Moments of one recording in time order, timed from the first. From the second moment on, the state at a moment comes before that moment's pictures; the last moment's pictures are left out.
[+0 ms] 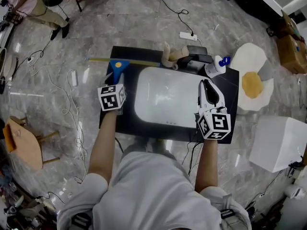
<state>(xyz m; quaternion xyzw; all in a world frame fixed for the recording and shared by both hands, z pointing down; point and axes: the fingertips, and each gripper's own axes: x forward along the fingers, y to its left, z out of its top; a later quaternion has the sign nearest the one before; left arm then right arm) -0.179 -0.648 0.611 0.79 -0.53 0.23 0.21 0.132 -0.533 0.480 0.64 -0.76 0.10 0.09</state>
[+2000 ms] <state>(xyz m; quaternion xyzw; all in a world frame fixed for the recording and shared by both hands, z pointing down) -0.155 -0.696 0.727 0.76 -0.50 0.31 0.27 0.149 -0.579 0.531 0.65 -0.73 0.13 0.13</state>
